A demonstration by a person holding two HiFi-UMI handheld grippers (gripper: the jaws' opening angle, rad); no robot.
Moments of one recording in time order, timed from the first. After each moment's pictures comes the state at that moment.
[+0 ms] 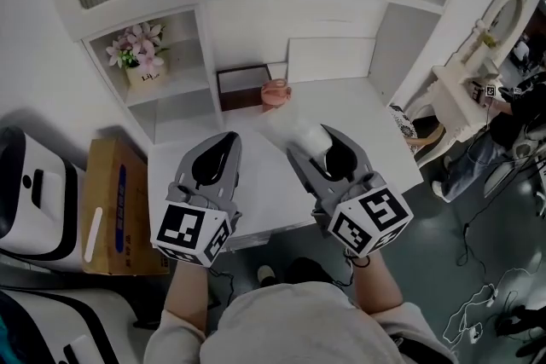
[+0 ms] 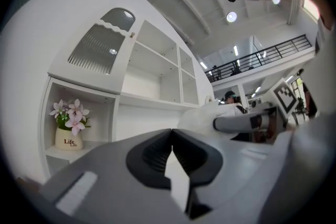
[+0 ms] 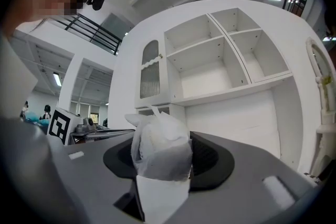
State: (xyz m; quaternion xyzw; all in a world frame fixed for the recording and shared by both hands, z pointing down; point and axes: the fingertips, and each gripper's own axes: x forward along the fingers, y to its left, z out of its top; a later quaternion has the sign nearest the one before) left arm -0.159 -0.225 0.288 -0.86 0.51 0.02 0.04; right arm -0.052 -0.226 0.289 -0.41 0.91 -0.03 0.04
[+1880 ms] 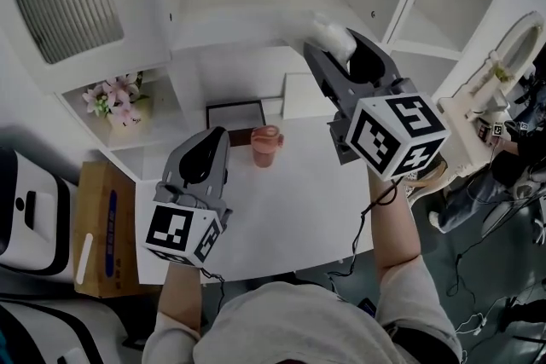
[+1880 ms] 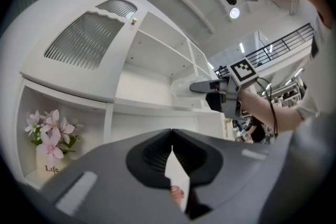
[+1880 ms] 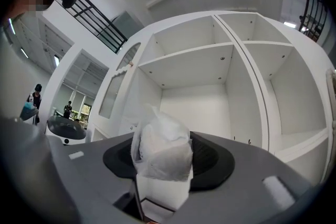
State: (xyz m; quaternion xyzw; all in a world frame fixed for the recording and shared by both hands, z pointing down) left arm -0.146 -0.376 0.238 -0.83 0.55 0.03 0.06; right arm -0.009 -0.463 0.123 -0.44 0.89 0.09 0.05
